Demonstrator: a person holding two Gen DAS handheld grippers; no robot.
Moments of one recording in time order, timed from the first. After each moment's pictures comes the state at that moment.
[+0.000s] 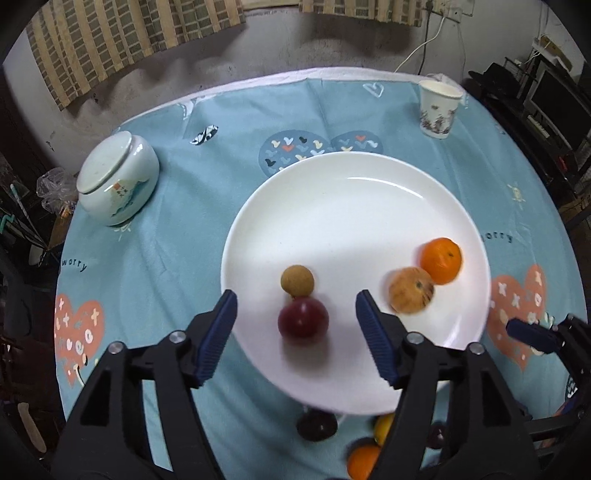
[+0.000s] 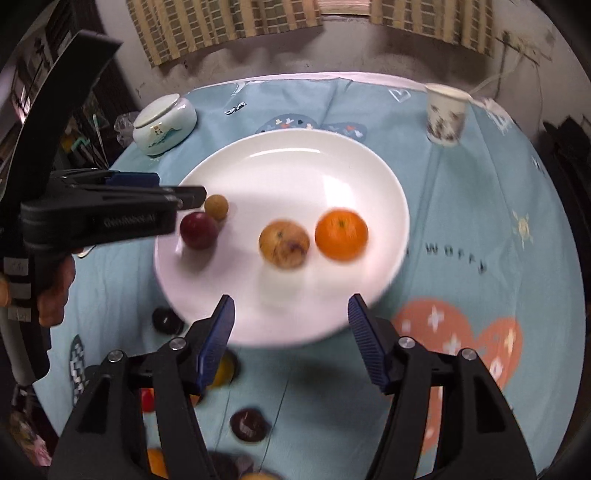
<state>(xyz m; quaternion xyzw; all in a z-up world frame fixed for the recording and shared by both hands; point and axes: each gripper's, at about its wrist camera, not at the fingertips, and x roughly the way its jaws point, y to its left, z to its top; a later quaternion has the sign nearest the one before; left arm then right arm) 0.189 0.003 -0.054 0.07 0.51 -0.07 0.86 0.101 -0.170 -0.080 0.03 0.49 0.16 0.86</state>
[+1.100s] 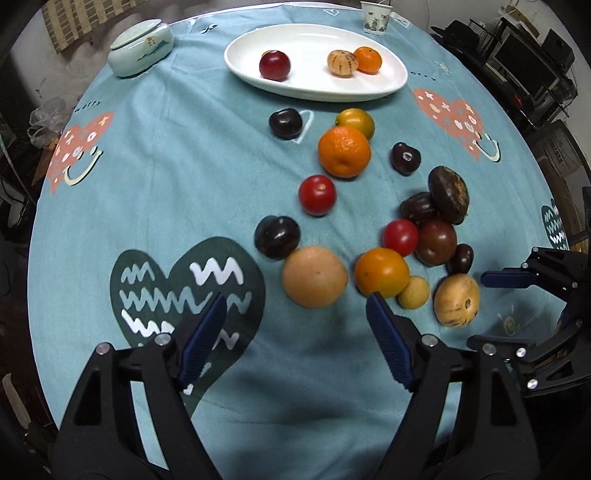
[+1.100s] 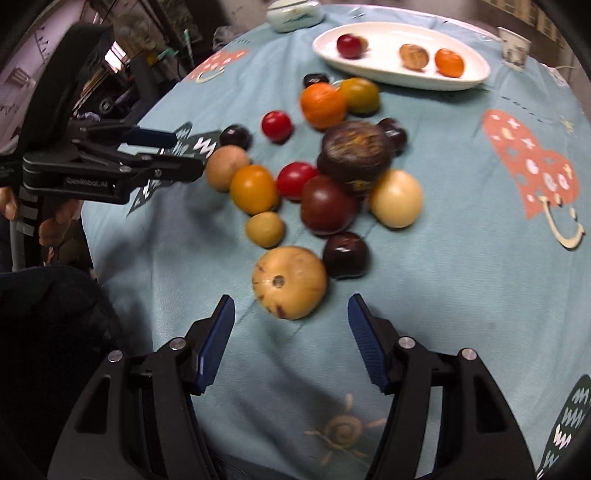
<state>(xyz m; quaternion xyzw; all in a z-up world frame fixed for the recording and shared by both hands) -0.053 0.051 -0.099 0.05 0.58 -0.11 0.80 -0.103 -0.149 -0.129 -0.06 0.56 0.32 0.76</state>
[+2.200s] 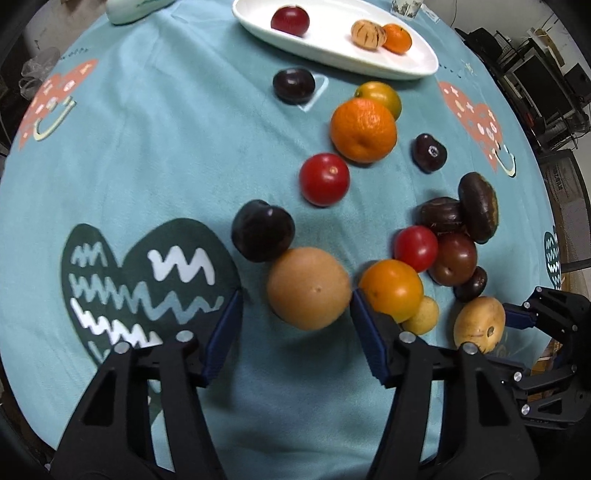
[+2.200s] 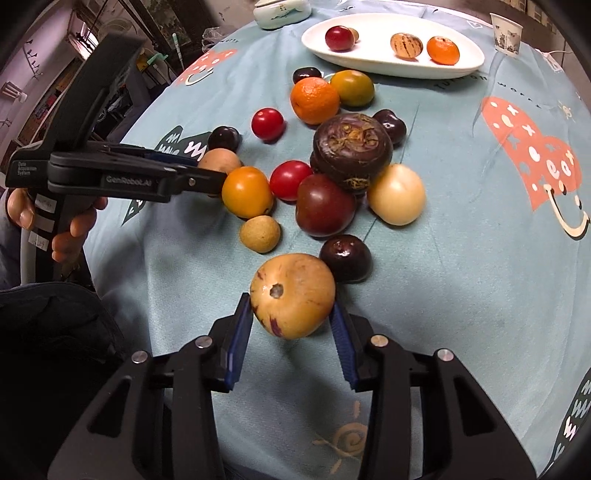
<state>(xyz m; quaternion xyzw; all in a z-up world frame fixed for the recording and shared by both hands) -0.021 0.045 -0.139 -0.02 0.63 -0.11 0.77 -0.096 -0.149 -0.131 -0.03 0.57 0.30 0.76</state>
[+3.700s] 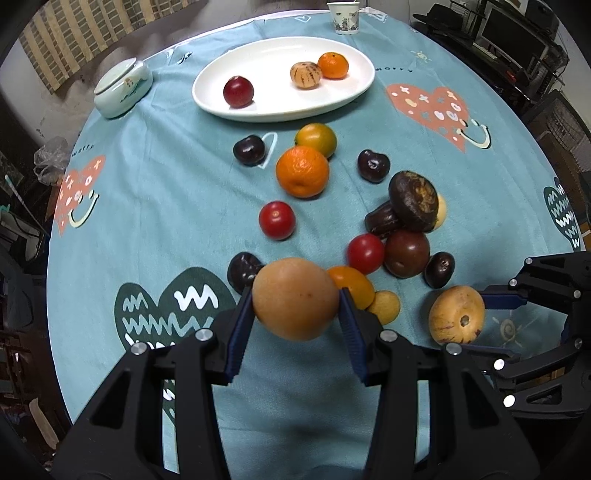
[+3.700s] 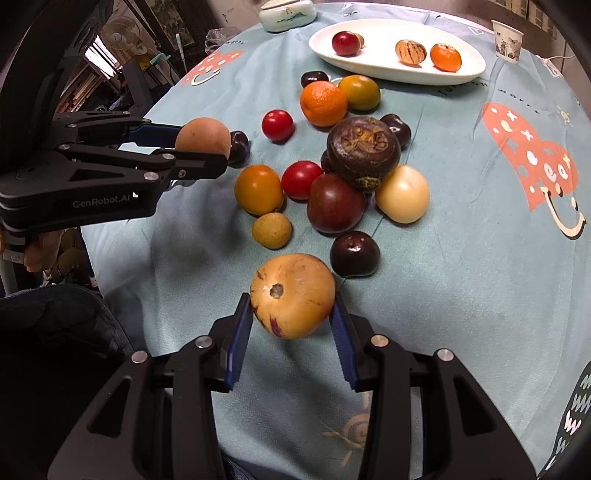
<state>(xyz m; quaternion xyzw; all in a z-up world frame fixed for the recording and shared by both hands) -0.055 0.001 -0.081 0.12 0.56 -0.11 0.81 -0.101 -0.144 -0.126 -0.04 0.56 0.30 0.77</state>
